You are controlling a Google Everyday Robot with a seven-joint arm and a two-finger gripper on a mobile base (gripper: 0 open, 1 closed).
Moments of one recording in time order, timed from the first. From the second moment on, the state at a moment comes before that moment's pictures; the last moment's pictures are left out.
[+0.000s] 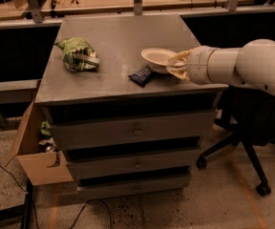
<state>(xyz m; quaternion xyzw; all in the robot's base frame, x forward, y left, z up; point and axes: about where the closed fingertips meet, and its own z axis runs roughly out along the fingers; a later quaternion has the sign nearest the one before) 0.656 -0.113 0.894 -0.67 0.51 -0.14 0.52</state>
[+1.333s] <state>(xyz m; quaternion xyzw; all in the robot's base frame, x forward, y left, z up) 0.645 -0.154 0.900 -0.62 0.57 -0.18 0.51</state>
